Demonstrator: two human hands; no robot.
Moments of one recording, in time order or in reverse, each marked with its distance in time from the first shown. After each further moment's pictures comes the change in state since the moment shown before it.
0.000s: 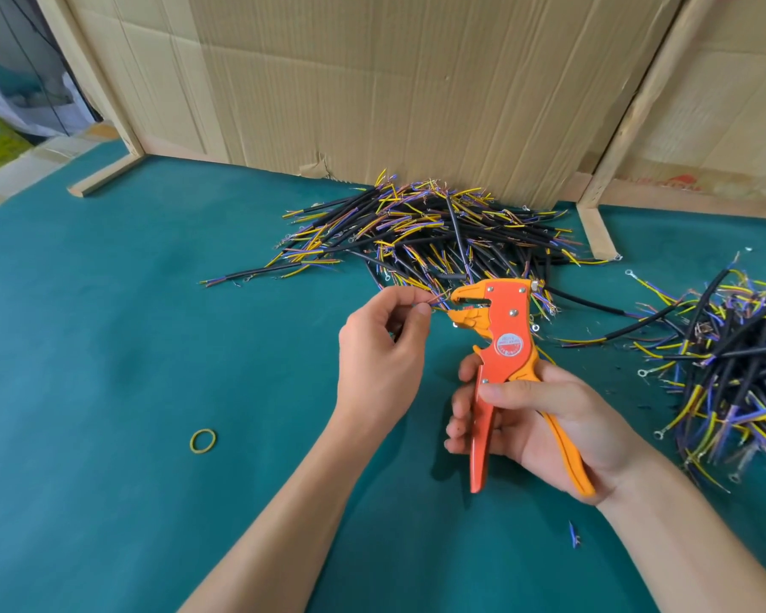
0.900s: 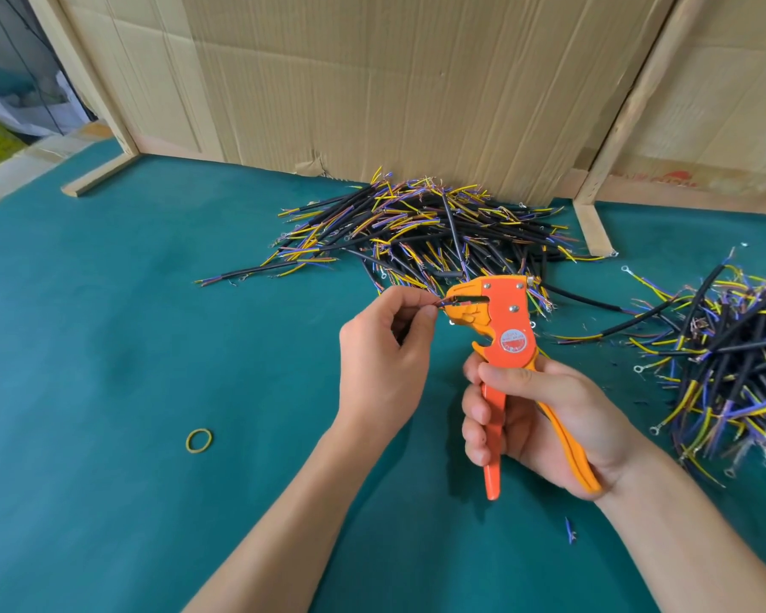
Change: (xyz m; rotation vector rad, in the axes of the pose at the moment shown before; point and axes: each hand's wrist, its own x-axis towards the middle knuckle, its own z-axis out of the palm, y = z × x) left_hand -0.005 0.003 0.003 0.062 -0.005 0.077; right_hand -0.002 -0.003 0.000 -0.022 -0.042 0.005
